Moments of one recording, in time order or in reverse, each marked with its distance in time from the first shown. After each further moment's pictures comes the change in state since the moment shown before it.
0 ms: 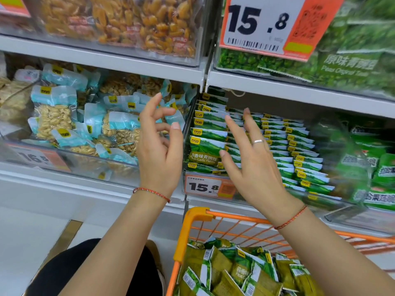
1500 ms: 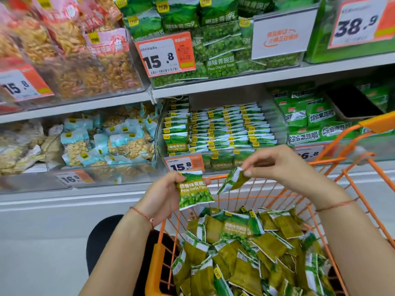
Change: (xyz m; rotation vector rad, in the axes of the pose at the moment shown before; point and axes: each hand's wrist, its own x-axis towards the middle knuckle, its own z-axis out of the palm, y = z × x) left_hand -0.088 0.098 -0.029 -0.577 -0.835 -1.183; right_hand -0.127 0.032 -0.135 0.796 -0.227 0.300
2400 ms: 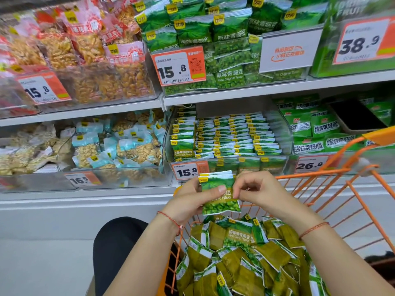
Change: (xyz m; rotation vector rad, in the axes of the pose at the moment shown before) left_hand 0.014 -0.021 0.019 0.378 0.112 0.192; right_hand -0.002 0.018 0.045 0.103 -0.075 -0.096
